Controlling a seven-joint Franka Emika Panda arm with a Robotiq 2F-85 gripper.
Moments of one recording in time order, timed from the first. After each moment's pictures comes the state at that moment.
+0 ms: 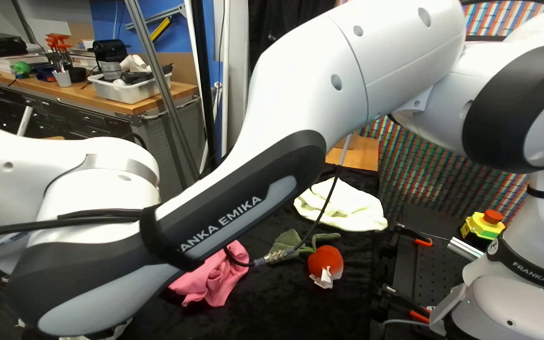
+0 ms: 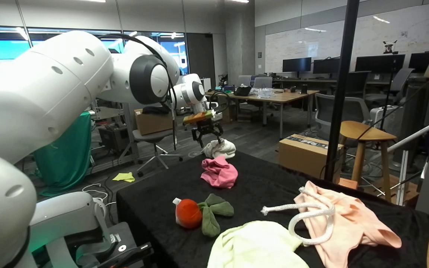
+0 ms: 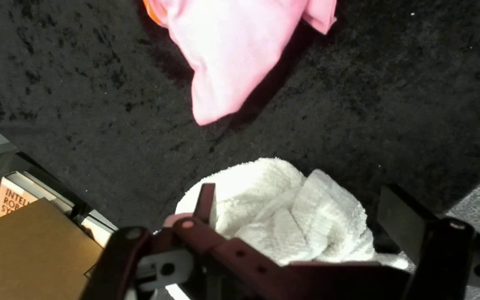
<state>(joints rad) 0.62 1.01 0.13 -0.99 -0.40 1.94 0.06</state>
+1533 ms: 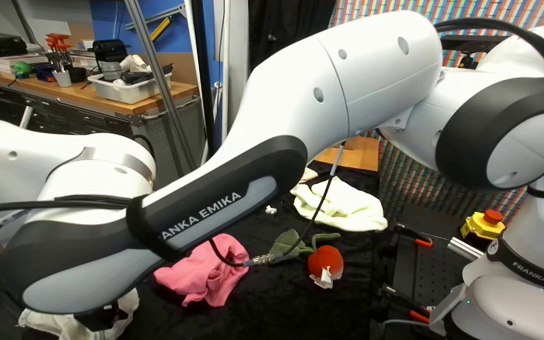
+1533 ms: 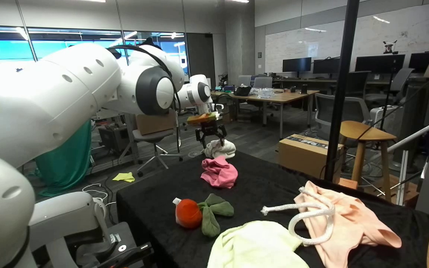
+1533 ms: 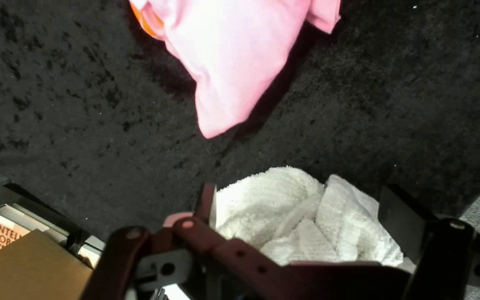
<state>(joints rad) 0.60 1.09 0.12 -0.85 -0.34 1.86 0.07</state>
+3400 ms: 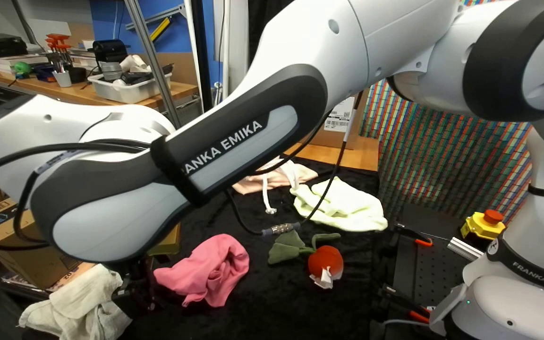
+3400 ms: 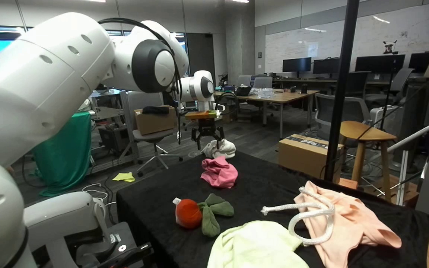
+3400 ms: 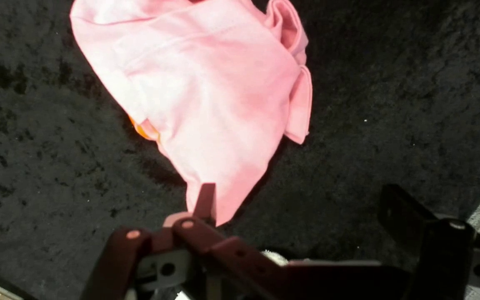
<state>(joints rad) 0.50 0.91 0.22 -1.13 -0.29 1.82 0.03</state>
